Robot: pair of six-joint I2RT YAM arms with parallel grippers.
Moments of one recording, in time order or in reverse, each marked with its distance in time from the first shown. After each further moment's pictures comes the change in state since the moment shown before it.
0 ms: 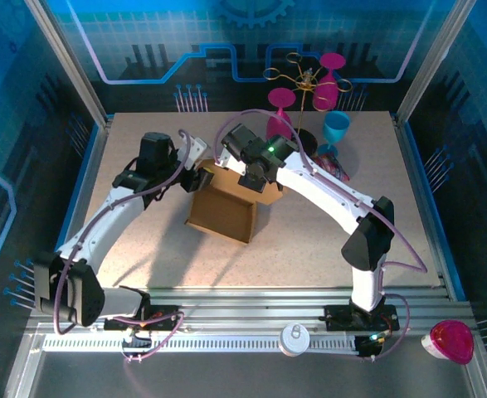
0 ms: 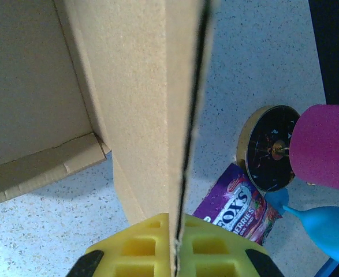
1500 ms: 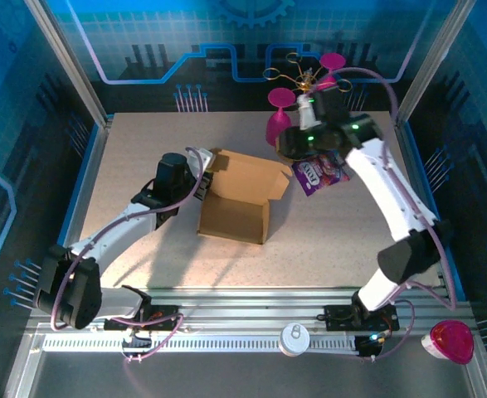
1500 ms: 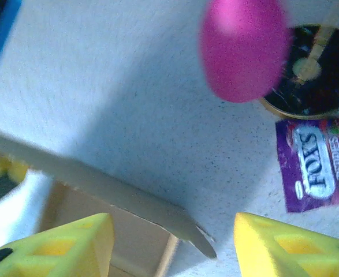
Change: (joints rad) left arm -0.122 -0.022 -0.250 0.376 -0.290 -0.217; right arm -0.462 -0.292 -0.164 0.164 -0.537 0.788
